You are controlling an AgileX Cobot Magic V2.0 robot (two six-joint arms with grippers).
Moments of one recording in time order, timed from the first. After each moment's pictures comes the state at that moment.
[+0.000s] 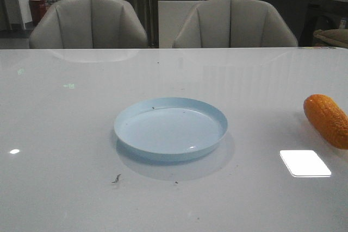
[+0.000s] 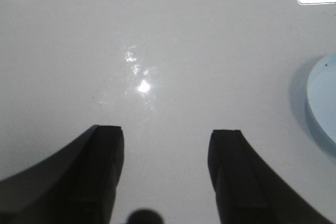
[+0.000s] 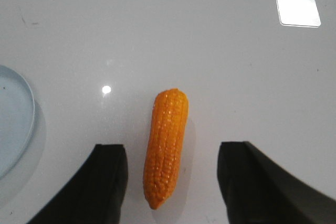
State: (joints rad) left arm -0.06 0.92 -0.78 -0.08 0.62 0.04; right arm 0.03 1.07 -0.76 0.06 0.37 -0.01
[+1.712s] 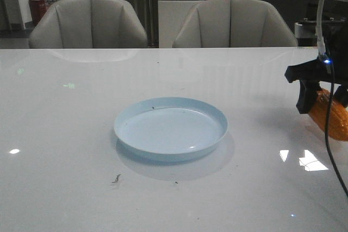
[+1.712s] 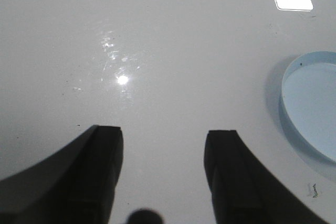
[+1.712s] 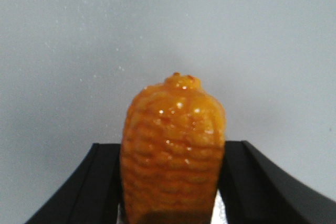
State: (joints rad) left arm -0.06 0.91 -0.76 -0.16 0.63 0.04; right arm 0.03 1.89 -1.24 0.06 0.53 0.00
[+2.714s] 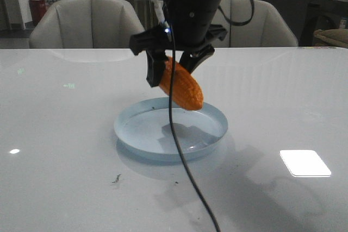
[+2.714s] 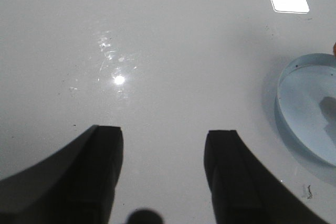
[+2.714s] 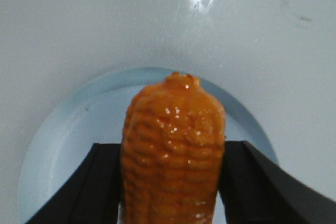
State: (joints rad) left arm -0.06 0.91 -0.76 -0.17 0.62 0.04; right arm 0.55 2.05 -1.66 0.06 0.70 -0.01
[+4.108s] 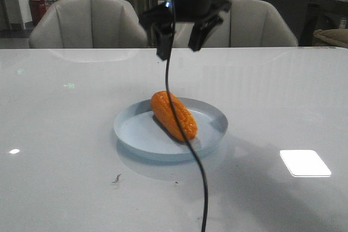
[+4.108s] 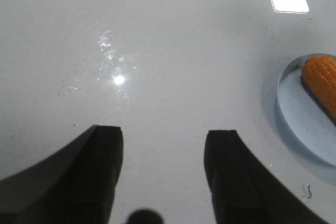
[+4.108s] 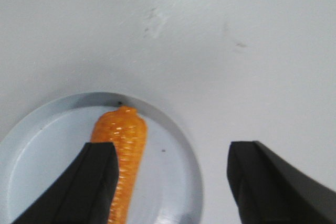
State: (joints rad) left arm -0.06 0.91 -0.76 -0.17 0.62 0.04; right arm 0.50 2.10 -2.00 -0.04 0.98 -0.01
